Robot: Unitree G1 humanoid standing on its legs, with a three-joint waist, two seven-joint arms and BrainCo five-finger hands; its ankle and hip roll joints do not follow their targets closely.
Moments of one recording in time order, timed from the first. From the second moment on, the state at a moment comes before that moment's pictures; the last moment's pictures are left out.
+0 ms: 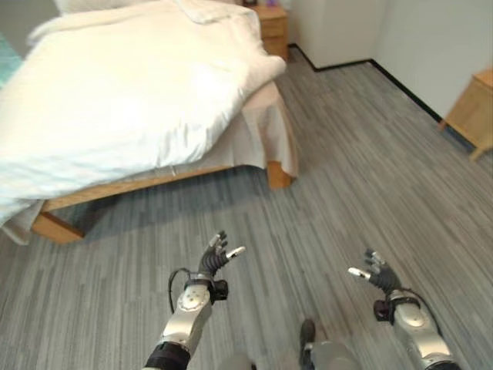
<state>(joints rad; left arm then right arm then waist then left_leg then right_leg) -0.02 0.29 -0.18 0.43 -0.35 -0.08 0.07 0.03 -0.40 0.12 0.39 0.27 -0.08 -0.08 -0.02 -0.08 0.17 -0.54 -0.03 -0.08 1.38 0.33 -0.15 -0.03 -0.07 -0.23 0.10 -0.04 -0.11</state>
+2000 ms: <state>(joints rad) 0.10 0.34 -0.02 0.31 -0.70 -0.16 -0.11 -0.42 -0.84 0.37 0.17 -0.20 -0.13 0.09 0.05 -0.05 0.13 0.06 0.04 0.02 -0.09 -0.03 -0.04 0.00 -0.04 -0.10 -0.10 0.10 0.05</state>
